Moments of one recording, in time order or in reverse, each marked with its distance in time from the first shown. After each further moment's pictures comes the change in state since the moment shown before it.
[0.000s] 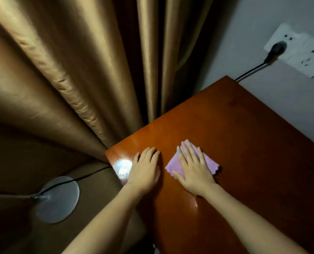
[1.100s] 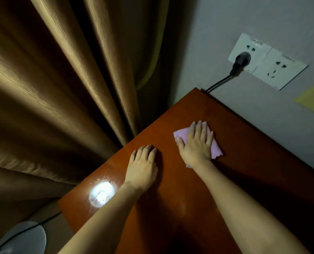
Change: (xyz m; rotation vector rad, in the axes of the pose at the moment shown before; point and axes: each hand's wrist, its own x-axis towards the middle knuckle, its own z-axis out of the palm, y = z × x) left_hand 0.134 0.065 -0.012 0.050 0.038 0.088; right_hand 0.110 0.135 -0.032 0.094 -0.002 0.561
